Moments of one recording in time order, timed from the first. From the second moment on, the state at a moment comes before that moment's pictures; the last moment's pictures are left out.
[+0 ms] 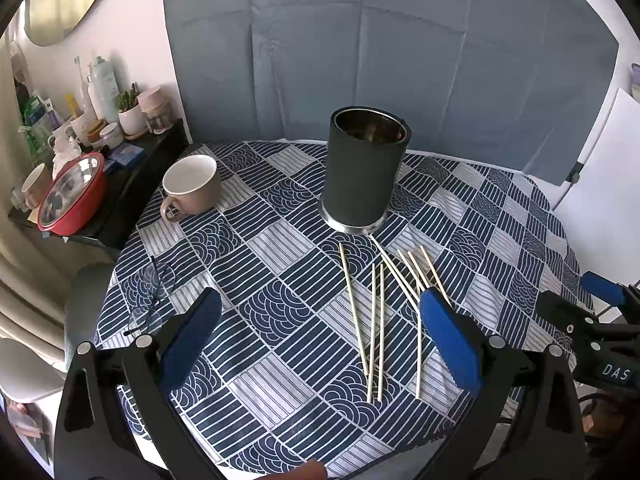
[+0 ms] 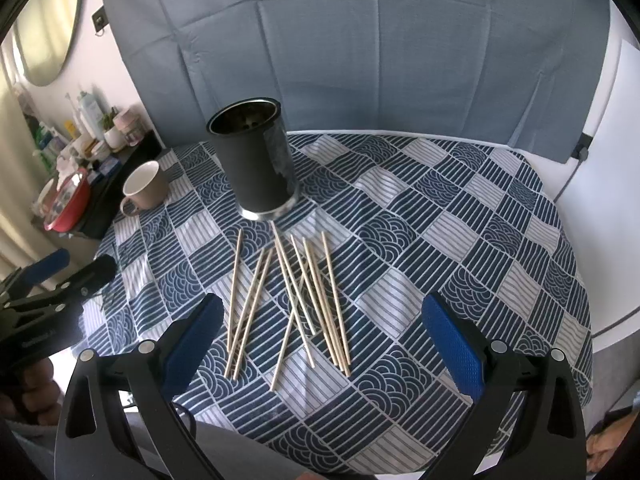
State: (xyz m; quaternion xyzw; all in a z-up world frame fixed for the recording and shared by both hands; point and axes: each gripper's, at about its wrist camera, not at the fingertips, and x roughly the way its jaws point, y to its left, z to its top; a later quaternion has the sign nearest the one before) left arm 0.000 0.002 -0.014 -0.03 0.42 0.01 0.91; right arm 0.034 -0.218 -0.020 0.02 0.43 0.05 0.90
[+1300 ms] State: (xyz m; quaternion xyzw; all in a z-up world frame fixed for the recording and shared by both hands) left arm 0.003 0.001 -0.018 -0.03 0.43 0.00 0.90; right arm 0.031 -0.210 -0.020 0.00 0.44 0.05 0.90
